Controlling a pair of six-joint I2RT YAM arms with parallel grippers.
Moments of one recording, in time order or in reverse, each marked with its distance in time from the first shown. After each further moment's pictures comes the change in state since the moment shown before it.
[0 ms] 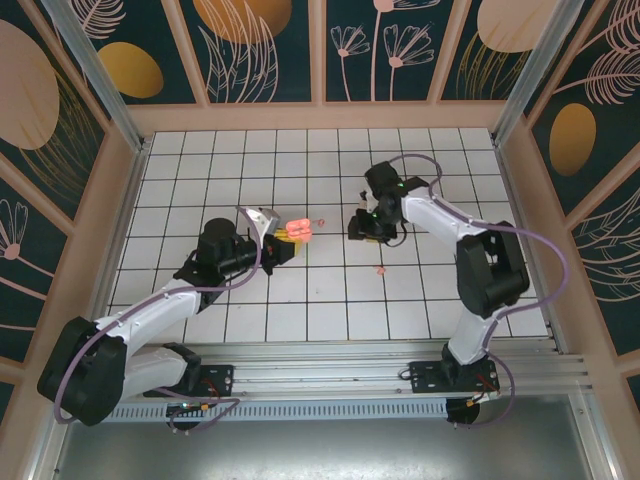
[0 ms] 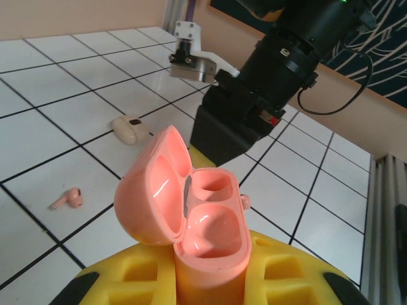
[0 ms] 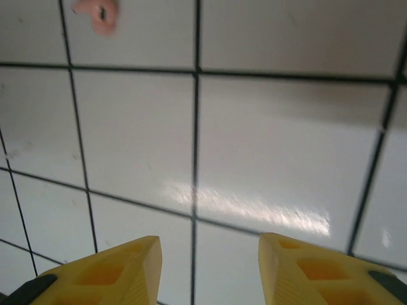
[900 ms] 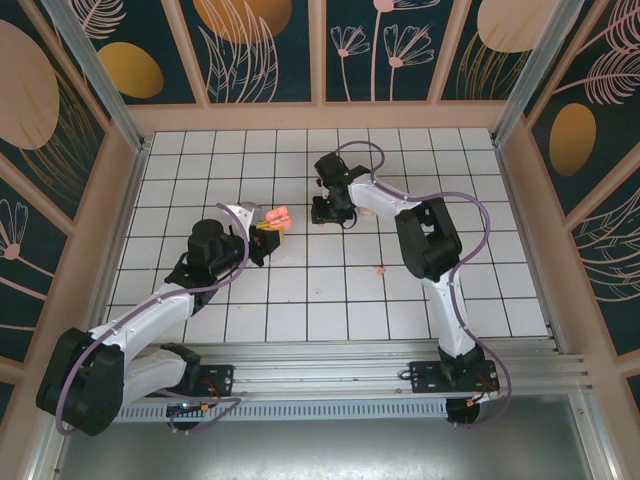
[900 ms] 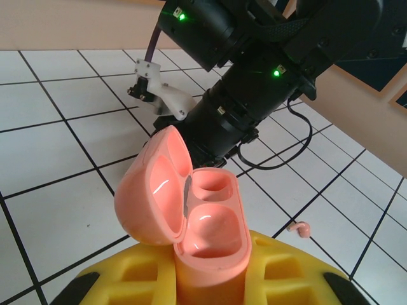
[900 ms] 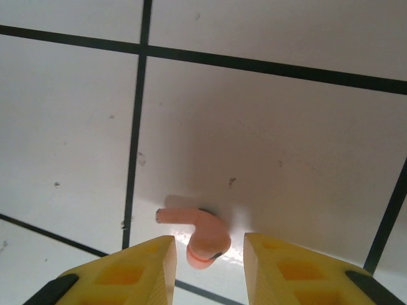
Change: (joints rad) left arm 0.076 -0.046 -0.032 -0.001 -0.142 -0.065; right arm 0.127 0.463 0.457 0.066 0.127 -0.008
